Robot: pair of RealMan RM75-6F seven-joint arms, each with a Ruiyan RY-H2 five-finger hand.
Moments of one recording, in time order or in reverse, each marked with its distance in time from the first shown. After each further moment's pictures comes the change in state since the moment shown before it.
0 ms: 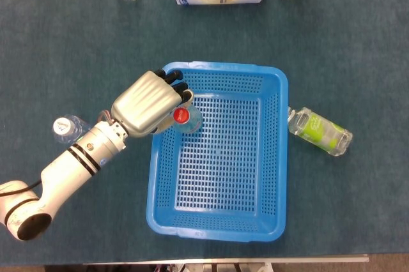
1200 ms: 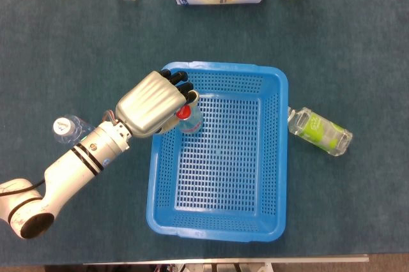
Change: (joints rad) left arm -0.002 -0.023 -0.001 0.025 0.043 0.020 -0.028; right arm -0.005 -0.005 -0.003 0.013 0.003 0.001 0.013
